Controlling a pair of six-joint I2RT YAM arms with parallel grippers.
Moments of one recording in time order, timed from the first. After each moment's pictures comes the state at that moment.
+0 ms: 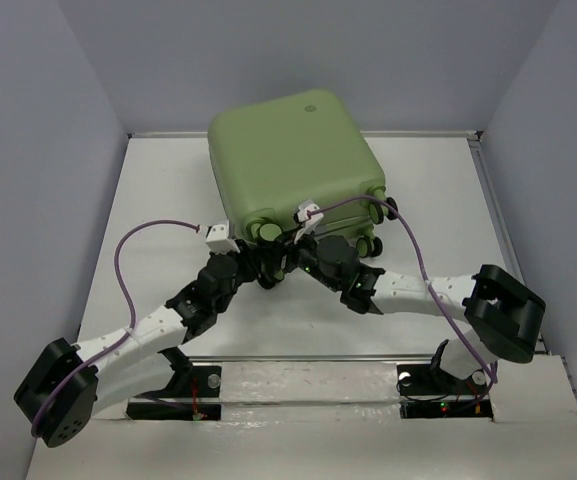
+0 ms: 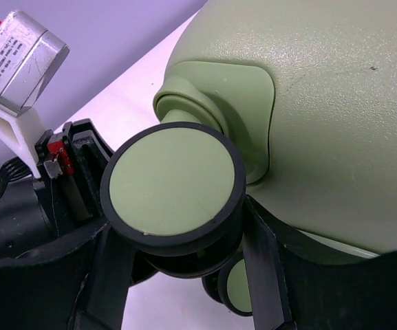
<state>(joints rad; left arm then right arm) -0.74 0.94 0.33 0.31 -0.42 -0.62 1.03 1.52 0.81 0.66 0.21 0.31</state>
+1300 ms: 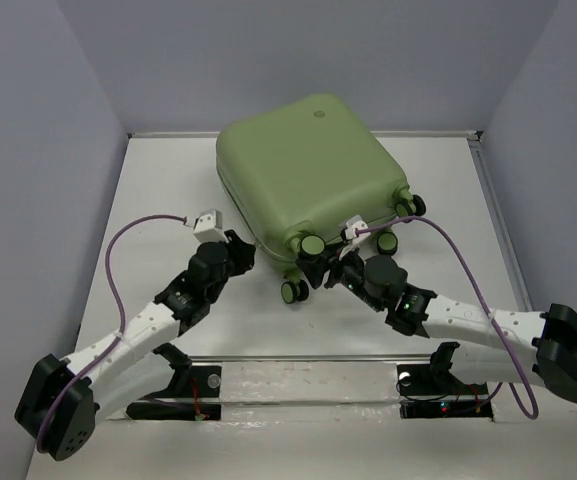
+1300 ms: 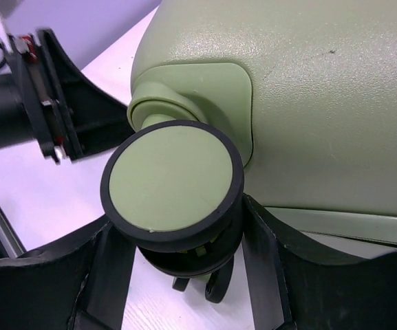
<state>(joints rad) -0.65 0.94 0.43 0.13 -0.32 -0.68 1.01 1.11 0.52 0.52 0.27 0.29</state>
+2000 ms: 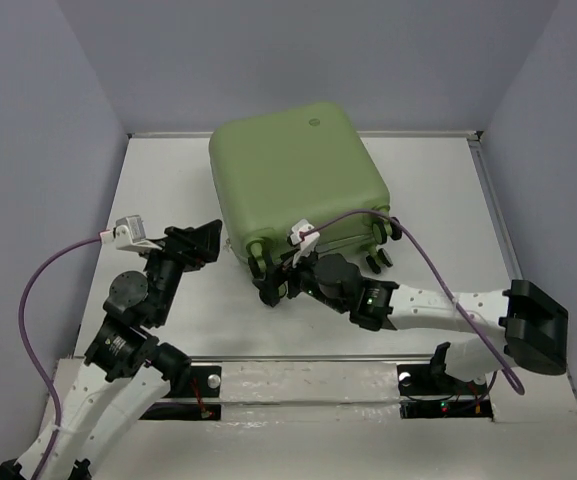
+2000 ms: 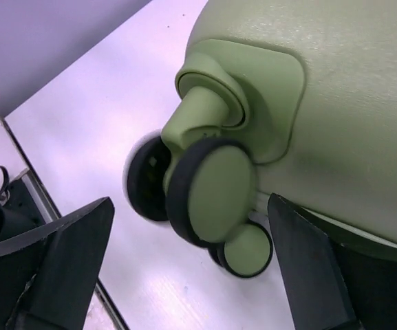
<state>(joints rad) -0.56 0.39 0.62 -0.14 -0.33 -0.66 1.17 1.38 0.80 0.39 0.29 0.30</state>
